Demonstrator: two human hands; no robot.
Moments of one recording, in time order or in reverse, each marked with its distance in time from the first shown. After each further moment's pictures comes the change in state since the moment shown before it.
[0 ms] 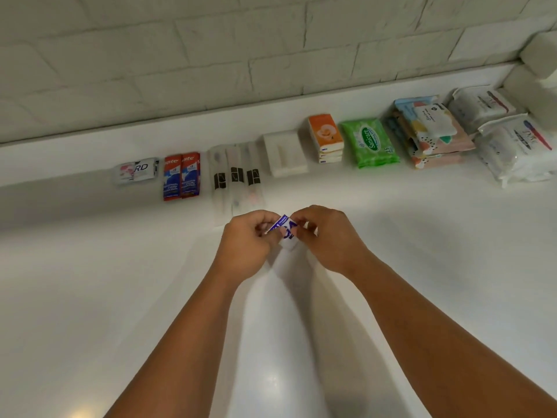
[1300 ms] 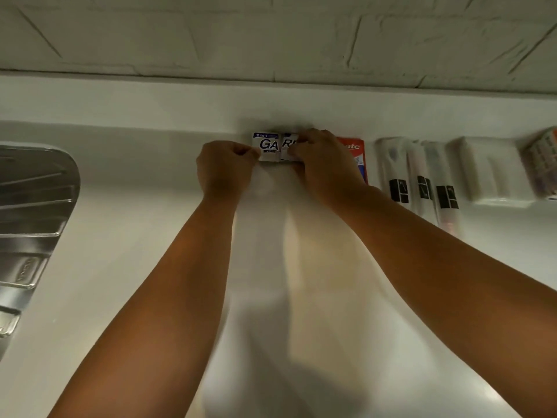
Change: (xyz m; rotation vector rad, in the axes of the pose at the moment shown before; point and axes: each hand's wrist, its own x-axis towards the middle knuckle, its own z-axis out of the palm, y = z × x) left_hand 0.139 -0.161 -0.295 0.196 0.646 -0.228; right_hand 0.235 -0.172 0.233 -0.627 -0.060 -0.411
